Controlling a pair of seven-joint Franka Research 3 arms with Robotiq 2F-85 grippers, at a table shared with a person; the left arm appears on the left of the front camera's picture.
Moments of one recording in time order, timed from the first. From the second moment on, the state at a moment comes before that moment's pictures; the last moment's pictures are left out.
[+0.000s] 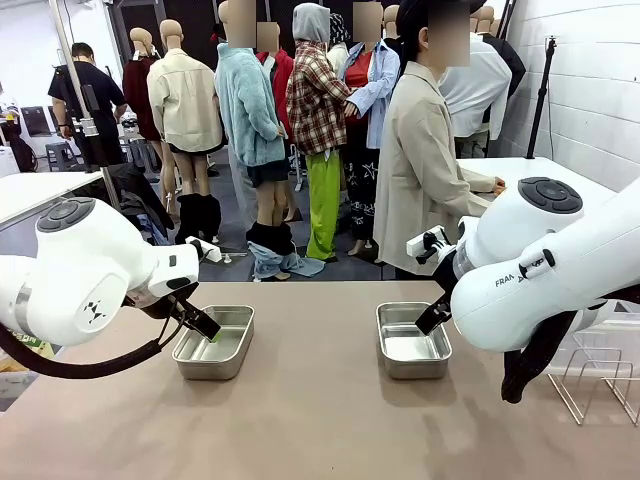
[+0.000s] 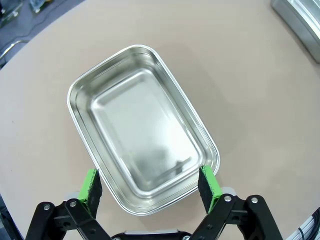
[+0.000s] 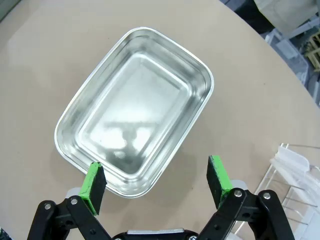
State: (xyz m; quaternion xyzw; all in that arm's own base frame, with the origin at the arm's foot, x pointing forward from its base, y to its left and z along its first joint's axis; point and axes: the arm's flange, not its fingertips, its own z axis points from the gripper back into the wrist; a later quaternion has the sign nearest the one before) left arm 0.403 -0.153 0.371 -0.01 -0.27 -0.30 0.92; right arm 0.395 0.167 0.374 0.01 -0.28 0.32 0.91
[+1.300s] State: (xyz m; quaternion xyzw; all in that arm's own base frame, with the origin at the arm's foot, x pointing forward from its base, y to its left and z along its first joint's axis) left arm 0.421 0.035 0.539 0.07 -0.34 -0.20 0.92; right arm 0.389 -0.215 0.528 -0.10 -0.38 -0.15 0.91
